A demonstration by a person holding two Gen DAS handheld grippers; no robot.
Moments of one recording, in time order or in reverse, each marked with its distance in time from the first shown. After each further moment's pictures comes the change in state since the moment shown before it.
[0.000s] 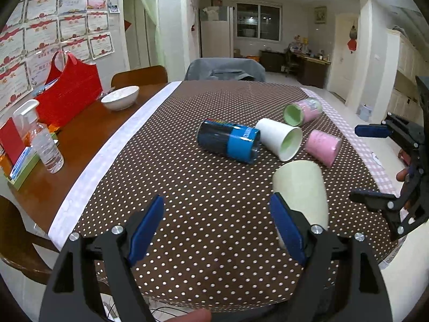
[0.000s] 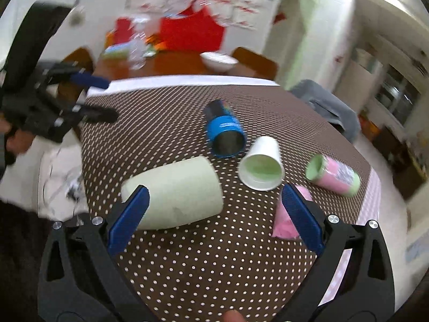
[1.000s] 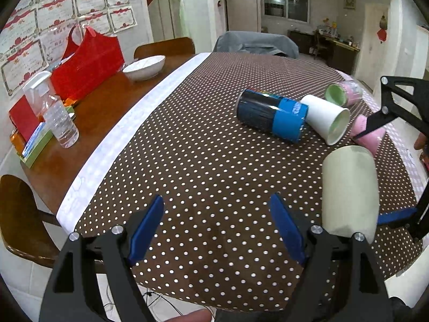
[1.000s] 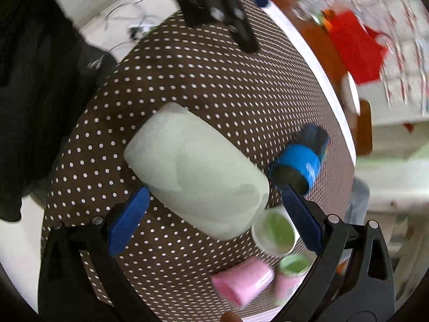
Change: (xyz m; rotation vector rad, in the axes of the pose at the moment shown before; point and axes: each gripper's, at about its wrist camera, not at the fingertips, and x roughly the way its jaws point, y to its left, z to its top) left arm 0.047 0.027 -0.003 -0.067 0.147 0.135; right arm 0.067 0.063 0.009 -1.051 0.296 0.227
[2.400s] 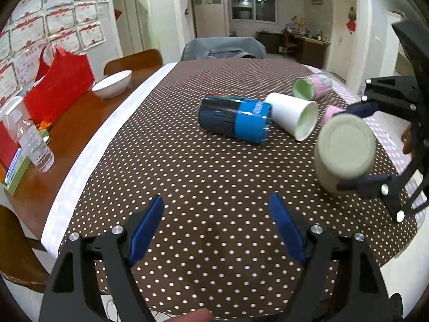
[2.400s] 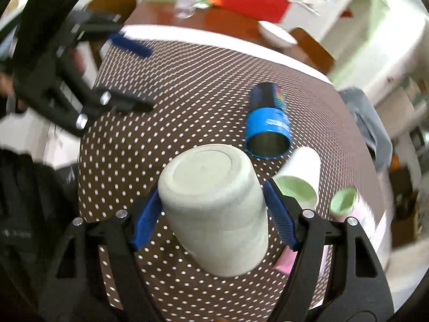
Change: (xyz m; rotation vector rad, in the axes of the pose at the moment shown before) left arm -0.001 -0.029 -0.002 0.132 -0.061 -0.126; right arm -0.024 -0.040 -0.038 0.878 -0.167 -0.051
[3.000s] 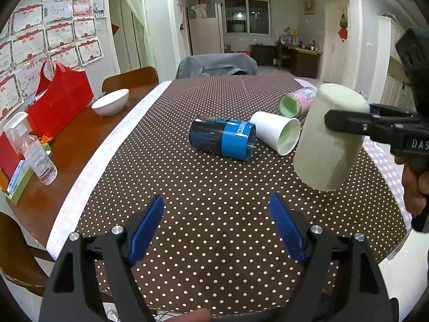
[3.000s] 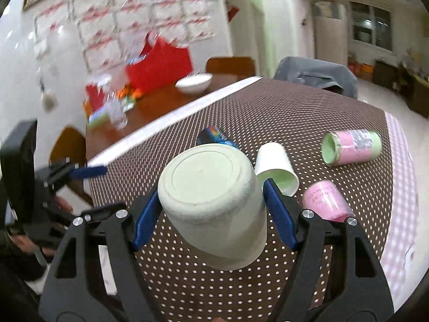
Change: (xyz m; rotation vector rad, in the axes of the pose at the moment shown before) left arm -0.030 -0.011 0.003 0.017 -0.083 -0.013; right arm -0.054 -0.045 -0.039 0.700 -0.357 -0.043
